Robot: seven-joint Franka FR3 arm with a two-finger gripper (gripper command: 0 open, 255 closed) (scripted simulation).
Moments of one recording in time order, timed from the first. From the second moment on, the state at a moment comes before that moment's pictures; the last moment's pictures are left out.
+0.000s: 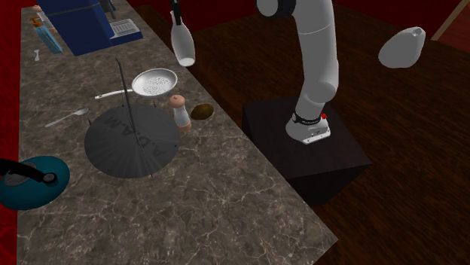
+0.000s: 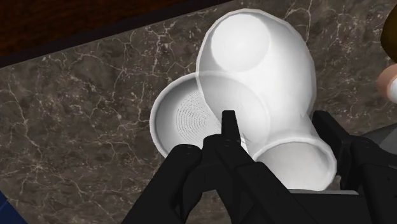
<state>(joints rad) -0.50 0.44 -0.29 -1.15 0.16 1.62 -0.92</state>
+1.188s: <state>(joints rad) -0.49 0.44 -0.28 -1.39 0.16 1.85 -0.94</state>
